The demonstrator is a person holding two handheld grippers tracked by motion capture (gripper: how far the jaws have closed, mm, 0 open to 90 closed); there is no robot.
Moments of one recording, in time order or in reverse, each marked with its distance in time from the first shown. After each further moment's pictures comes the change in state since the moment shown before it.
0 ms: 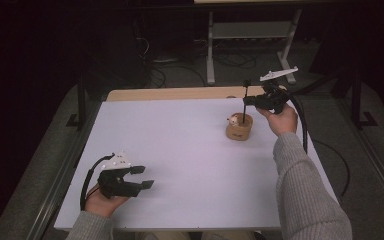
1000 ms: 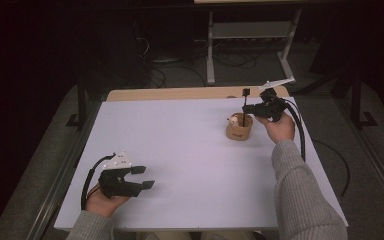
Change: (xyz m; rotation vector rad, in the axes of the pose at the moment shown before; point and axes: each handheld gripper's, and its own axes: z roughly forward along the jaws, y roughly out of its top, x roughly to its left) left arm 0.001 0.001 0.002 0.003 -0.008 -0.003; right arm -0.003 -0.025 0.017 0.035 0.006 0.031
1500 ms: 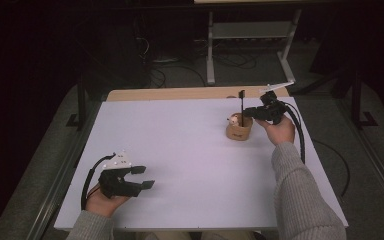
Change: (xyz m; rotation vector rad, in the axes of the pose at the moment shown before) left arm 0.001 0.000 0.000 0.004 0.000 0.002; right arm -0.004 -0.010 0.005 0.026 -0.016 0.043
